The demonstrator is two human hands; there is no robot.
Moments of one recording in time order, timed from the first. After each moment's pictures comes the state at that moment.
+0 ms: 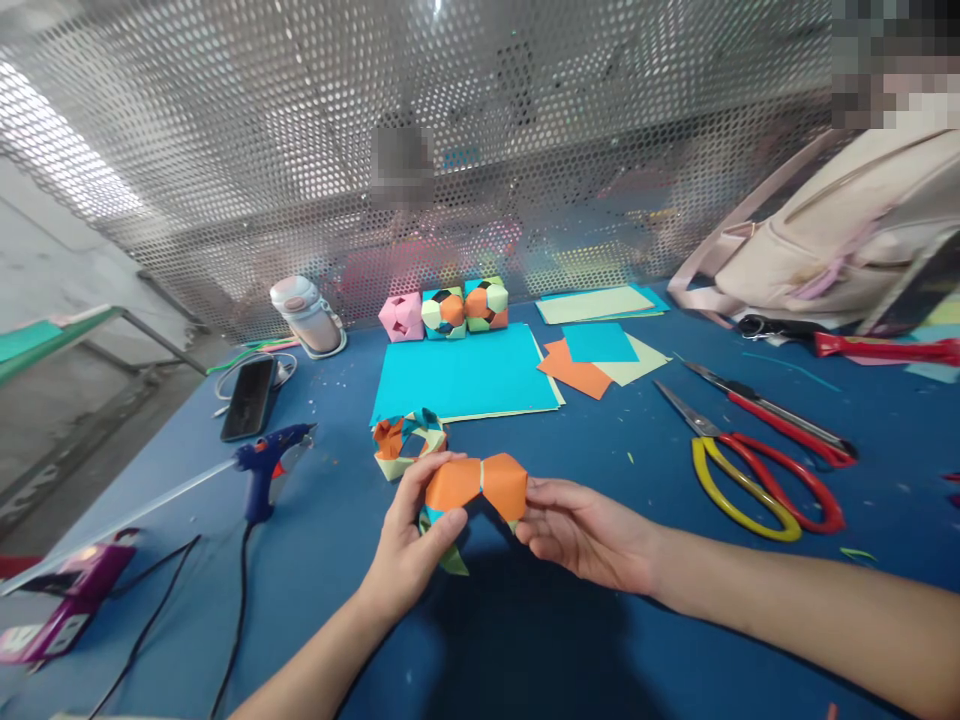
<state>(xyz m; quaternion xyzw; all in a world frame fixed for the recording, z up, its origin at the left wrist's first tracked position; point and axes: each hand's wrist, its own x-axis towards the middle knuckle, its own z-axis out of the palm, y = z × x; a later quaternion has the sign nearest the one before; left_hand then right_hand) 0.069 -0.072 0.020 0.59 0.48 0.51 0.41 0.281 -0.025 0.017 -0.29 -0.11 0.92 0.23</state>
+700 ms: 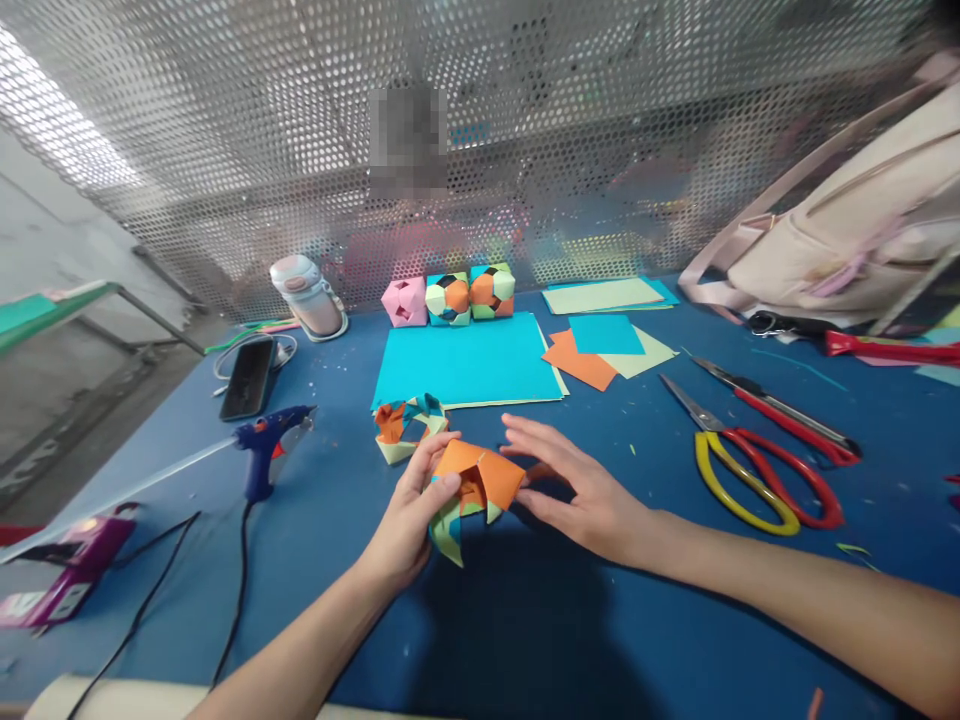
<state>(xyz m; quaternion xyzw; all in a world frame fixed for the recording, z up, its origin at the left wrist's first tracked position) 0.084 -0.066 0.027 0.34 0.46 0.53 0.63 0.290 -0.021 0.008 -0.27 -0.77 0.45 0.37</state>
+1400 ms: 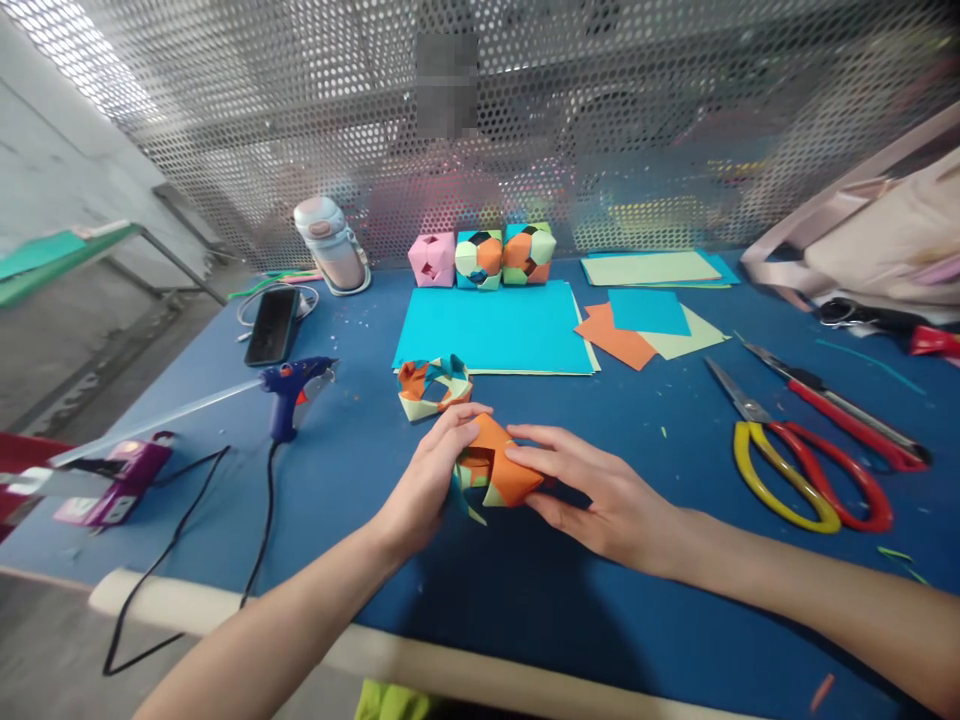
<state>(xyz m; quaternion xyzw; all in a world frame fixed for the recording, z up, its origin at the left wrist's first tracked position) 0.087 -0.070 0.037 0.36 0.54 0.48 0.58 0.284 -0.037 0.019 -0.23 -0.85 0.36 0.30</state>
